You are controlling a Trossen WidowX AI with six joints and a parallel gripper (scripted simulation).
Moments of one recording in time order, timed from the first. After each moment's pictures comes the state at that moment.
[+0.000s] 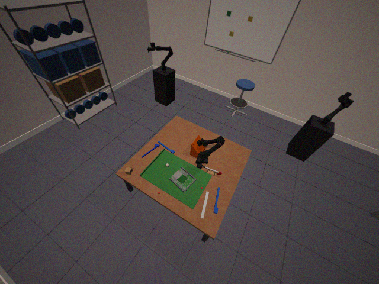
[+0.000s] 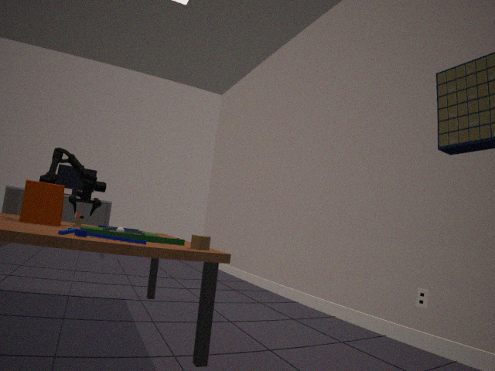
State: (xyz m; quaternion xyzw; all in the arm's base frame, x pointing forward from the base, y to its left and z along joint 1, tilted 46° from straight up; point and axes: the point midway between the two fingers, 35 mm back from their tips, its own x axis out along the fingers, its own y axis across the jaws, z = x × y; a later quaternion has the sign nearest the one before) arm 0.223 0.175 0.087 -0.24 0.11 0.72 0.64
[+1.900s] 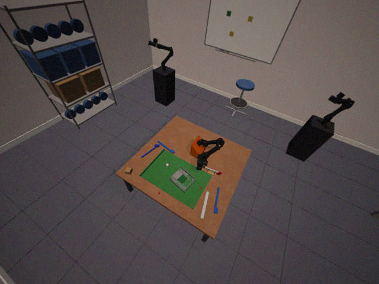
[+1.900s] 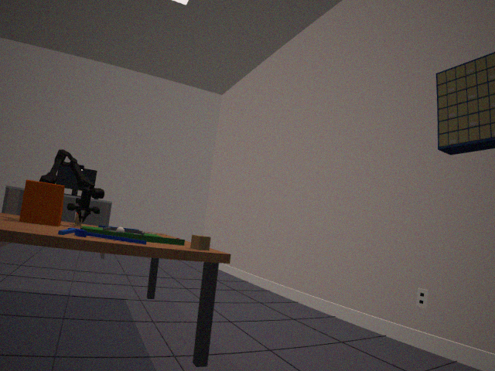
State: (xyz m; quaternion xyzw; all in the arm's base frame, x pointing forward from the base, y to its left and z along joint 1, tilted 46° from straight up) arm 0.219 0.207 0.056 -0.23 0.11 0.73 0.64
